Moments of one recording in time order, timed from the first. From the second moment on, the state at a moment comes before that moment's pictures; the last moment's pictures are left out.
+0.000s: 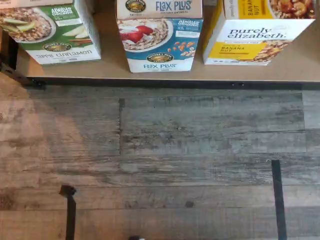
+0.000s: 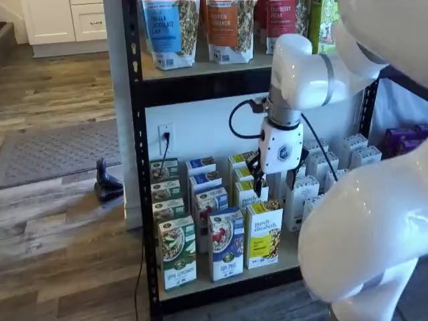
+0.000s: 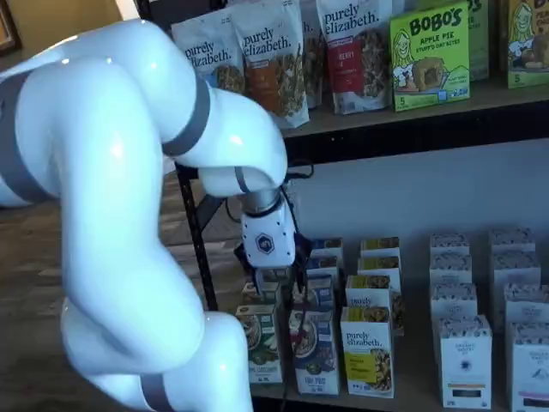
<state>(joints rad) 0.02 -0.51 -0.39 -0.01 0.79 0.04</state>
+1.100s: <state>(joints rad) 0.03 -0.21 -0.46 0.05 0.58 0.00</state>
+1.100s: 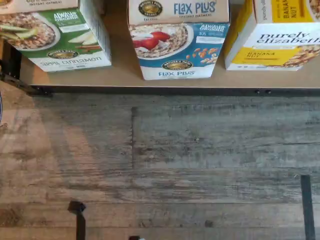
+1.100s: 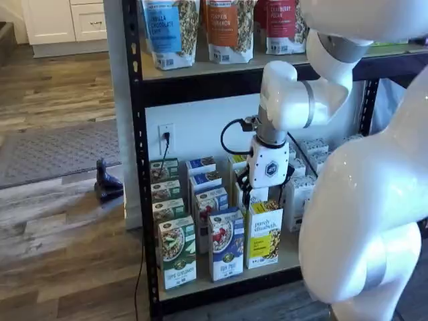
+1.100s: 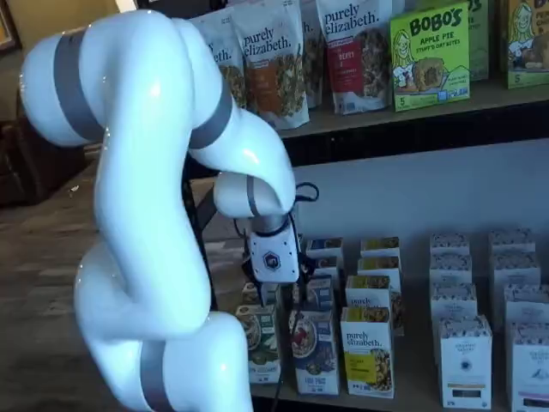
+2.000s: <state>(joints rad) -0.01 0.15 -0.59 0.05 0.37 -0.05</state>
